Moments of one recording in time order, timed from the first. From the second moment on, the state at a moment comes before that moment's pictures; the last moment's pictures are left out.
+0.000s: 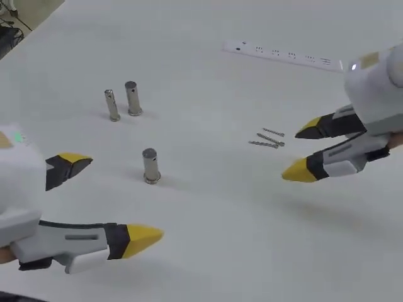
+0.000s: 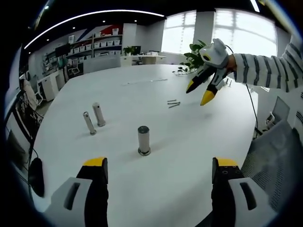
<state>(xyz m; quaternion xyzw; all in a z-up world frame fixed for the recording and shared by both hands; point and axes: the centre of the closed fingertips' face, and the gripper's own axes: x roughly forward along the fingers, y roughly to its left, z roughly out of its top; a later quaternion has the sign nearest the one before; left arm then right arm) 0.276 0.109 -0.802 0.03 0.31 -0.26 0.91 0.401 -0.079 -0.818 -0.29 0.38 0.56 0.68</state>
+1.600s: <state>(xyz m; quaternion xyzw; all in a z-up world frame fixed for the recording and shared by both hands) 0.272 0.120 -0.813 0.03 0.33 -0.24 0.91 0.442 -0.066 -0.869 -0.40 0.40 0.58 0.59</state>
